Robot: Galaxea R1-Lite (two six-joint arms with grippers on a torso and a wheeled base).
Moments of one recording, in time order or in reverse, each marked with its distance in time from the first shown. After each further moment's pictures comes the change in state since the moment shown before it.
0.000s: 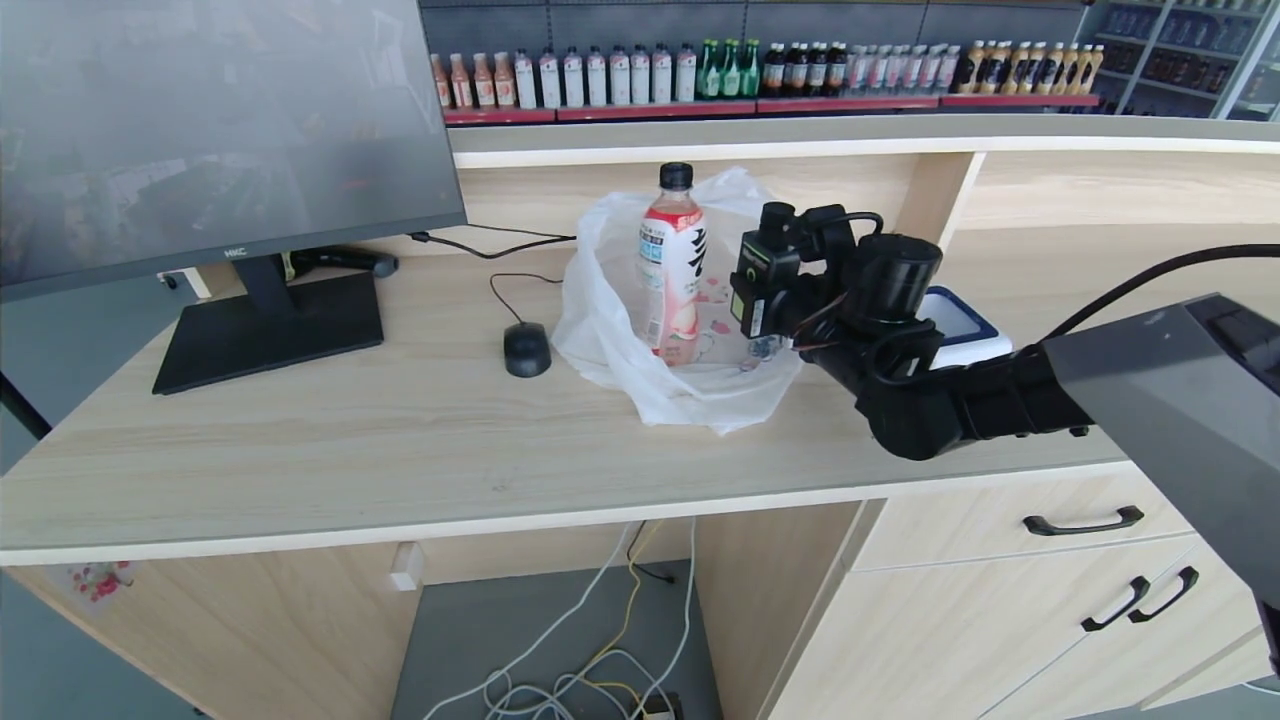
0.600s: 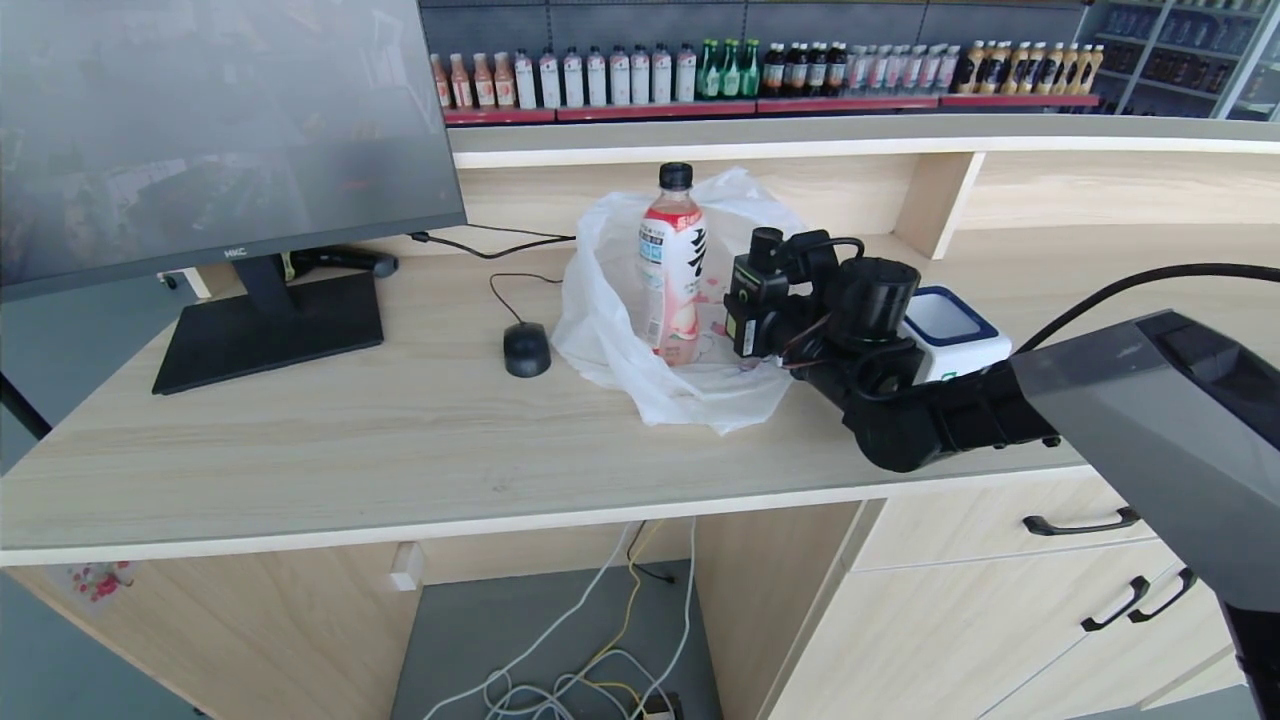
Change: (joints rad) left arm 0.000 0.000 0.000 0.000 0.000 0.000; right arm 0.000 0.051 -0.007 -0.003 -0.001 0.003
